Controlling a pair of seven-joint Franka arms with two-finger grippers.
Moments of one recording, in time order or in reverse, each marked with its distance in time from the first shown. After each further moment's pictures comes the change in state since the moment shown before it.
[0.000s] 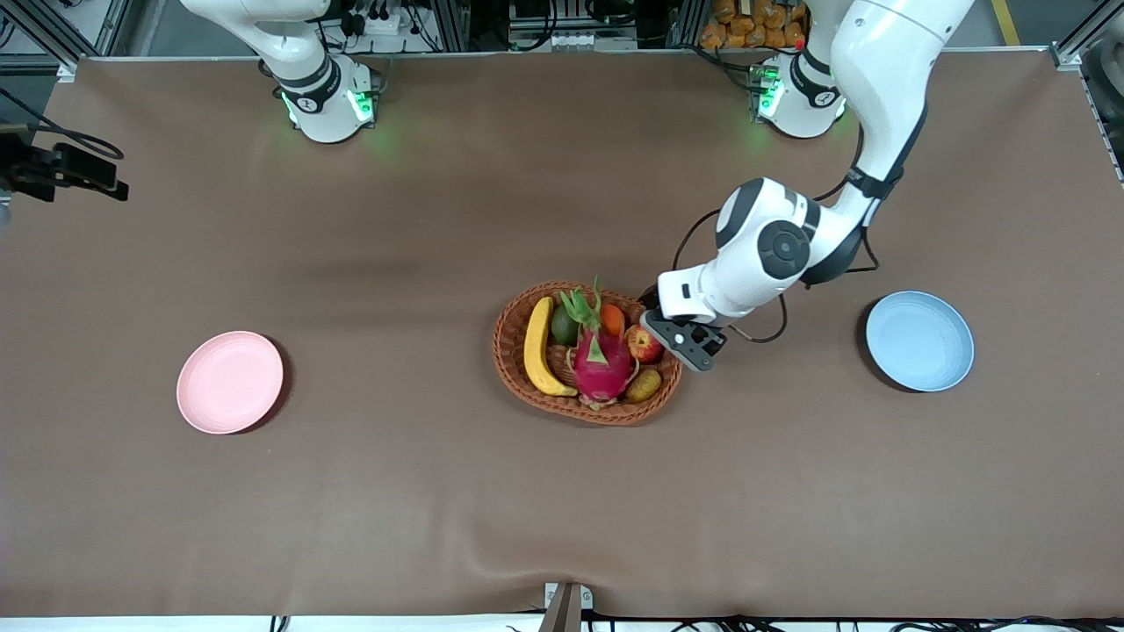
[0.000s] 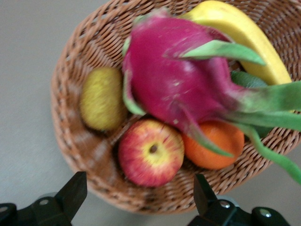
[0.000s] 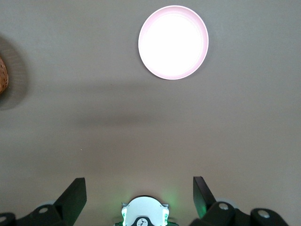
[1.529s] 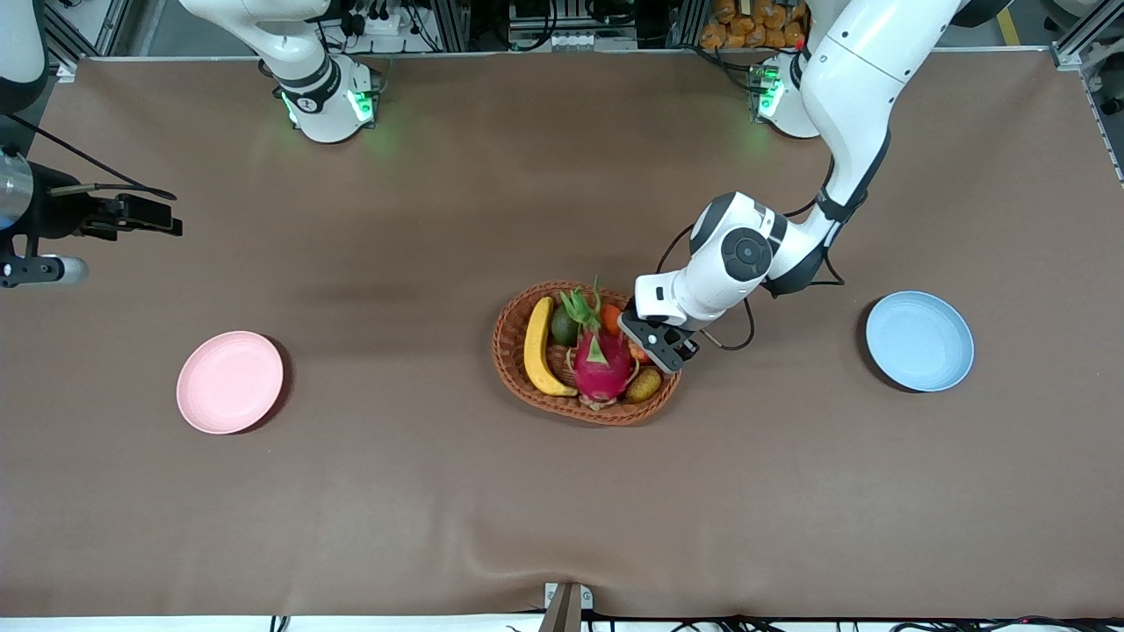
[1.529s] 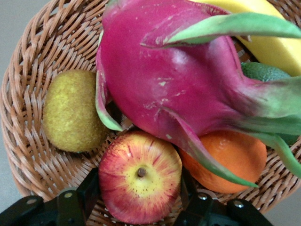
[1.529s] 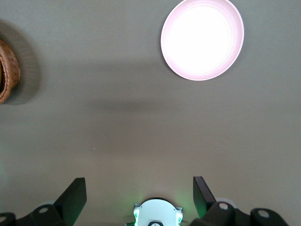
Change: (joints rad) left arm -0.032 0.092 0.004 0.002 0.083 0.115 0.001; right arm 0.024 0.096 0.003 -0.016 0.081 0.036 0.000
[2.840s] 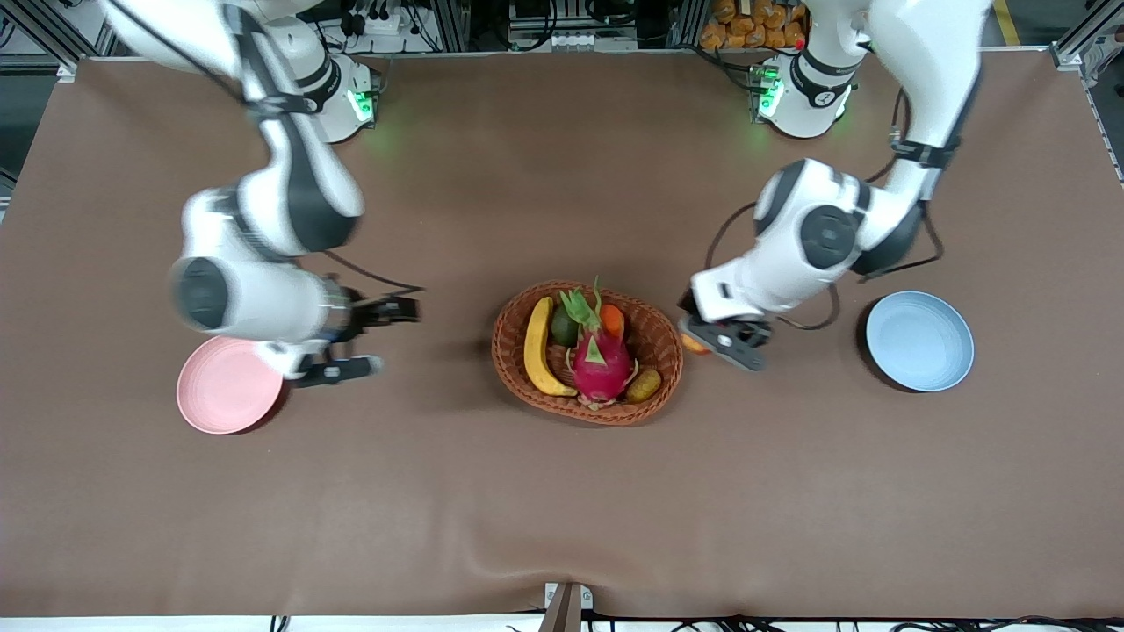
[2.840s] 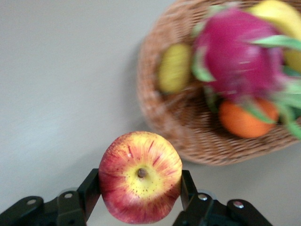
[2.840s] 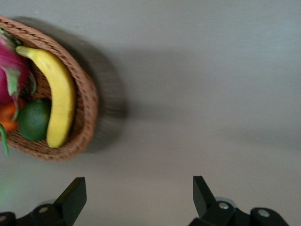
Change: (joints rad) left arm 0.171 -0.229 0.010 0.009 0.008 -0.369 -0.153; right arm 0.429 0.366 0.010 -0.015 0.205 0.494 0.216
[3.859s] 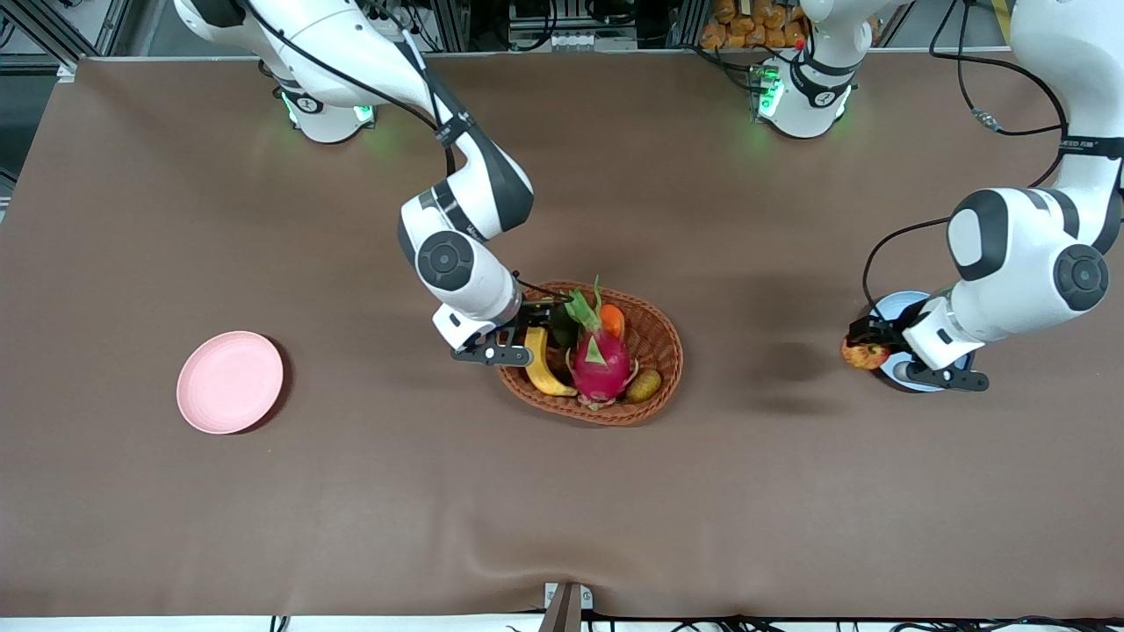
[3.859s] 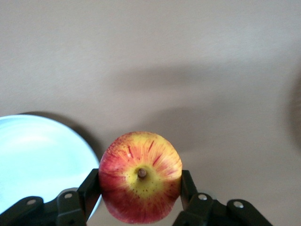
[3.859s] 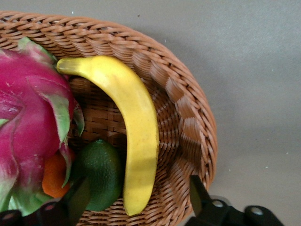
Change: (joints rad) left arm 0.409 -0.017 0.007 -0.059 0.022 -0.063 0.016; right arm 0.262 0.211 -0.001 0.067 0.000 0.311 0.456
